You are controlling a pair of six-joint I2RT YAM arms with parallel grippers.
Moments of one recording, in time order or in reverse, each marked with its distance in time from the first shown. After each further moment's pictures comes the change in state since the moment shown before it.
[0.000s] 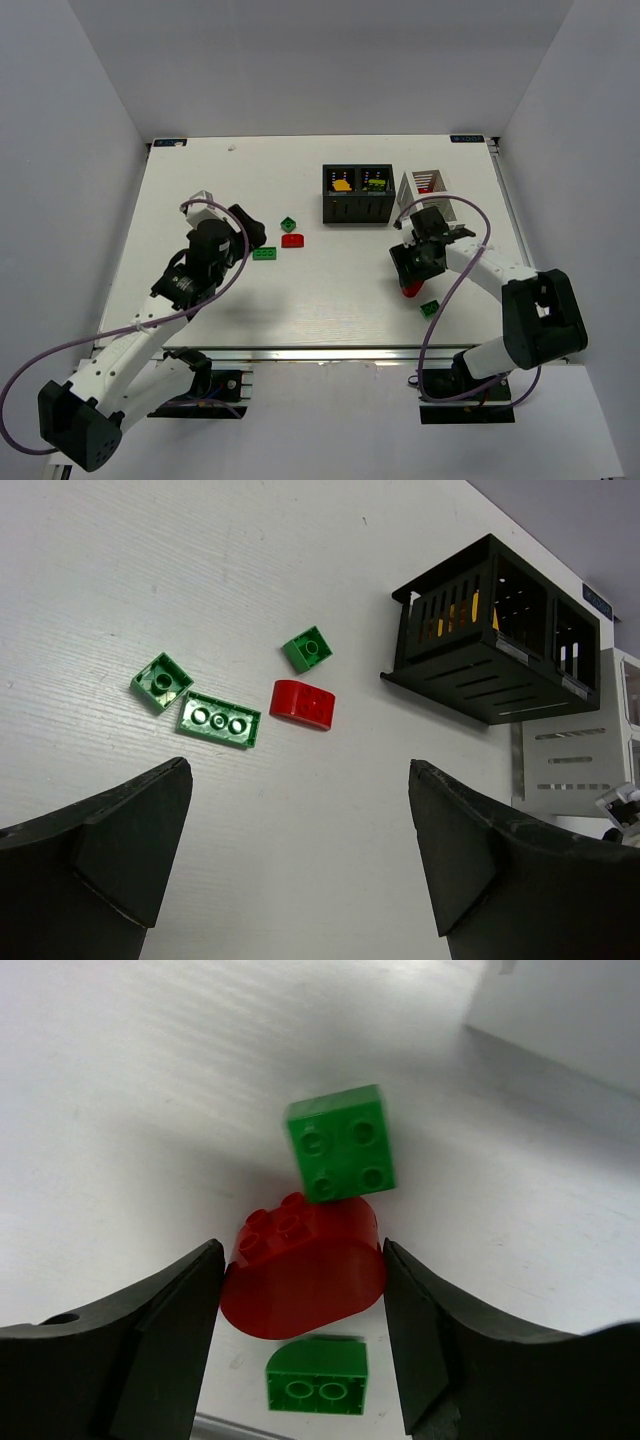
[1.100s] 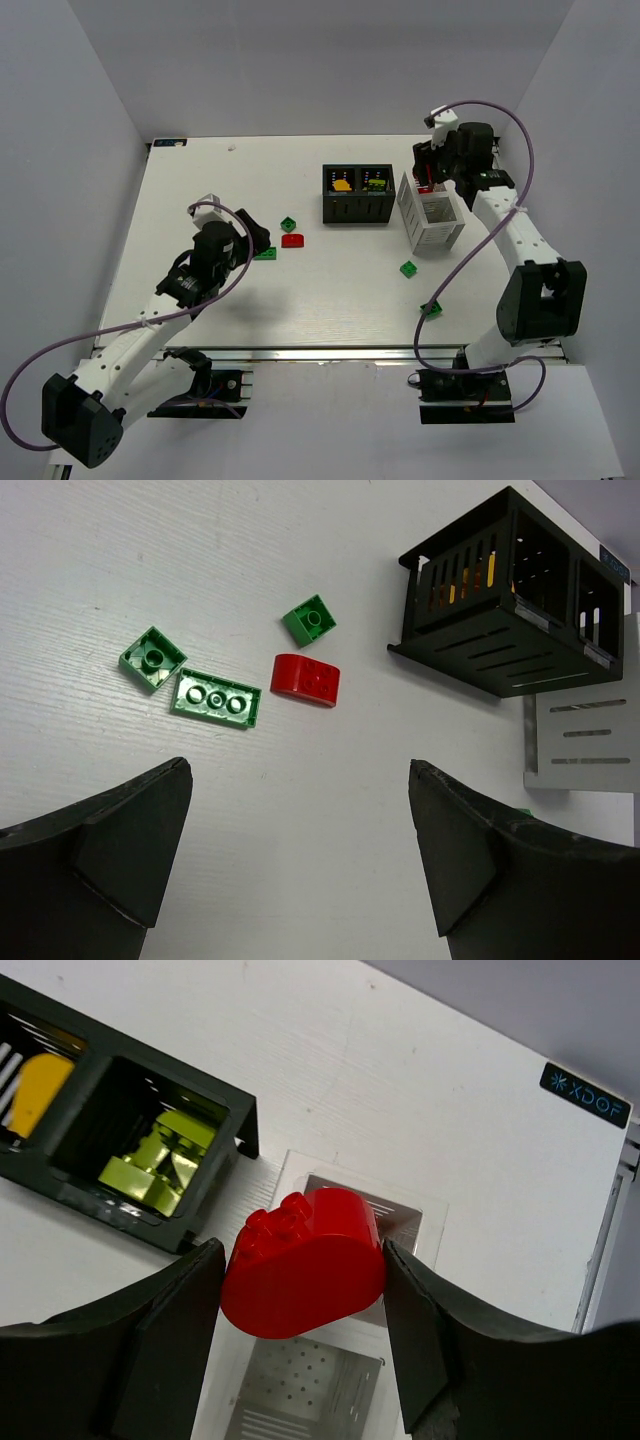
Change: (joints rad) left arm 0.000 0.019 -0.039 0.024 0.050 0.003; right arm -0.219 0.091 0.538 0.286 -0.174 -0.195
